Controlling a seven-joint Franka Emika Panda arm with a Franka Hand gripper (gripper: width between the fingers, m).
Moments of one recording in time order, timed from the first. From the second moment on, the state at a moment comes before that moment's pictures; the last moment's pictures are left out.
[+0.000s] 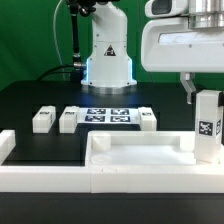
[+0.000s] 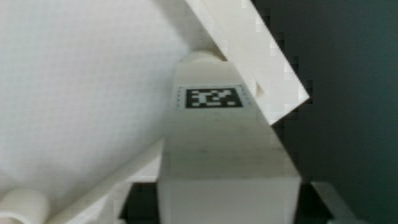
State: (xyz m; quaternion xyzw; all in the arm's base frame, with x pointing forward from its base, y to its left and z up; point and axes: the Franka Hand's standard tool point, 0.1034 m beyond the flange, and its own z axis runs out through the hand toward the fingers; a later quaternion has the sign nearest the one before) arm 0.641 0.101 0.117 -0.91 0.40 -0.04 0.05
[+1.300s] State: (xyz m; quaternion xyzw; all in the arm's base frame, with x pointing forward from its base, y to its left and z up) arm 0.640 0.106 0.116 -0.91 0.42 -0.02 0.06
